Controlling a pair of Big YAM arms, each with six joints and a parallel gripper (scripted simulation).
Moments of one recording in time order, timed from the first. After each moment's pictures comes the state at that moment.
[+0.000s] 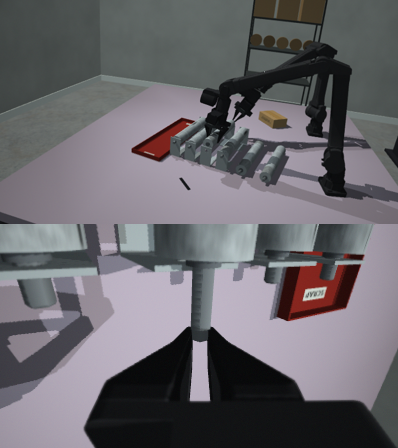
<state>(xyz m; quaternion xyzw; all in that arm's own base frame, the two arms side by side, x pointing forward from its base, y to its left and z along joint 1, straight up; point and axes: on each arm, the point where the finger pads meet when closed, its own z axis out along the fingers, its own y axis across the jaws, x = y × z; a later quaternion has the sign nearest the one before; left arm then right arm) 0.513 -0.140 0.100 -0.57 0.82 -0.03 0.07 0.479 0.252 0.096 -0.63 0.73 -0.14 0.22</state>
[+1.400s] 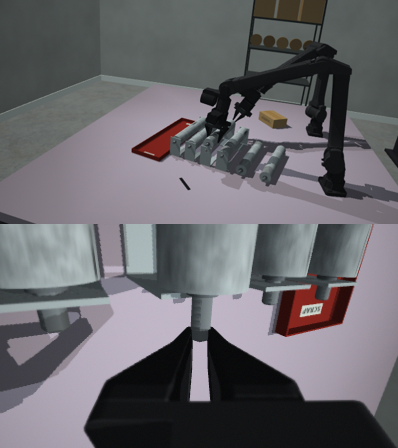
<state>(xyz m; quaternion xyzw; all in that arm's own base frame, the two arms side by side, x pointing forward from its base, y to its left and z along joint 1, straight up) 0.511 -0.139 0.101 -0.57 0.82 -0.03 0.07 0.480 0.267 0.097 -0.63 0.72 -0.13 0.24</state>
